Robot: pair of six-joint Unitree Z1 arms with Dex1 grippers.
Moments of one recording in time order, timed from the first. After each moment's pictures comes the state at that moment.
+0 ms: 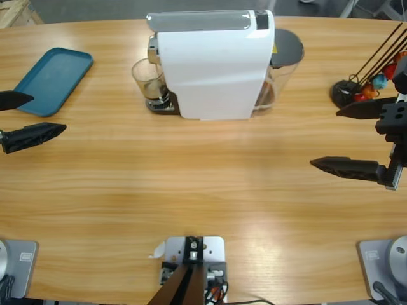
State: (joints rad) arm 0 -0.67 1.02 -0.60 0.22 0.04 0.04; arm 1 0.76 1.15 -0.87 0.62 0.10 -0.14
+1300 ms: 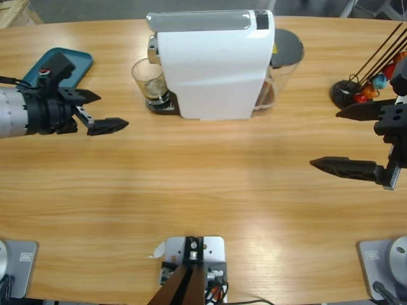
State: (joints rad) arm 0 -0.67 1.46 -0.63 -0.05 -0.03 0.09; arm 1 0.76 1.15 -0.85 0.61 0.09 -0.13
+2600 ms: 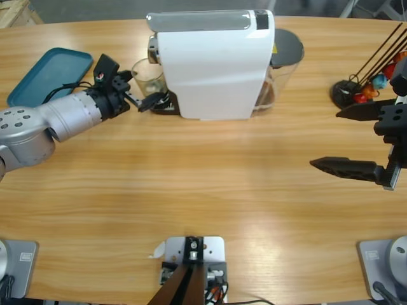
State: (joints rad) arm 0 -0.67 2.06 -0.31 -1.39 0.03 0.13; arm 1 0.76 1.15 -0.85 0.61 0.09 -0.13
